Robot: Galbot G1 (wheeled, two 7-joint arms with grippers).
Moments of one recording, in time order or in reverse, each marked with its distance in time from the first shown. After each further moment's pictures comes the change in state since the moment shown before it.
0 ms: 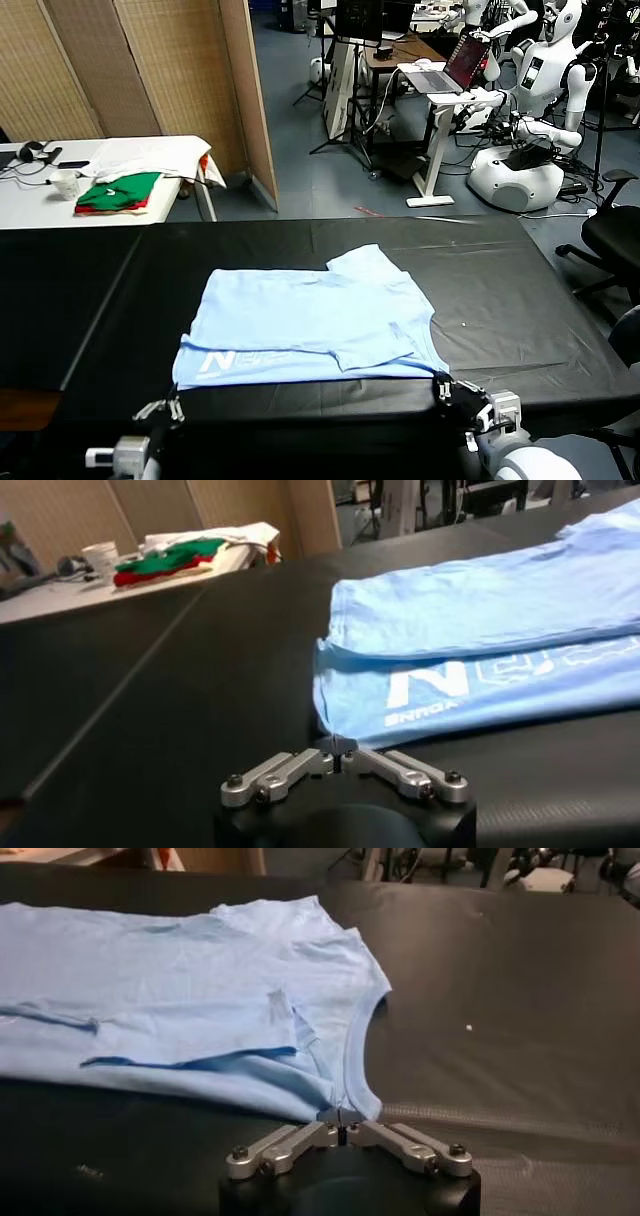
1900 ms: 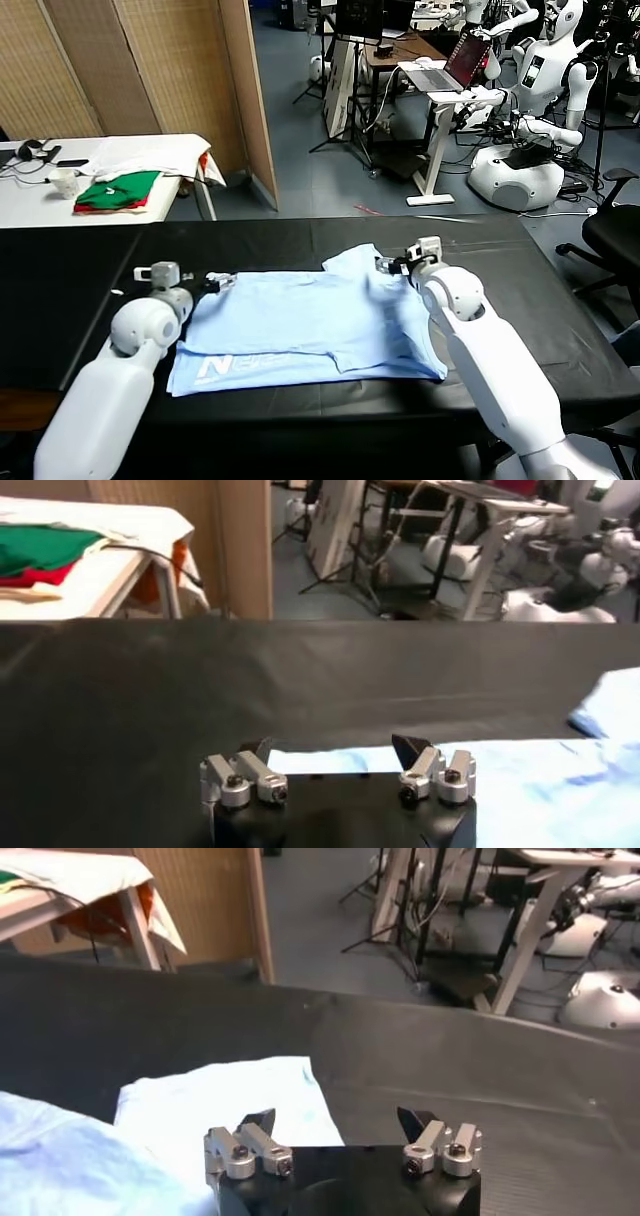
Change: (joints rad) left arm -1.001 0.275 0.261 0.610 -0.614 0.362 -0.013; right arm 1.043 0.069 -0.443 -0.830 0.135 -0.058 0.053
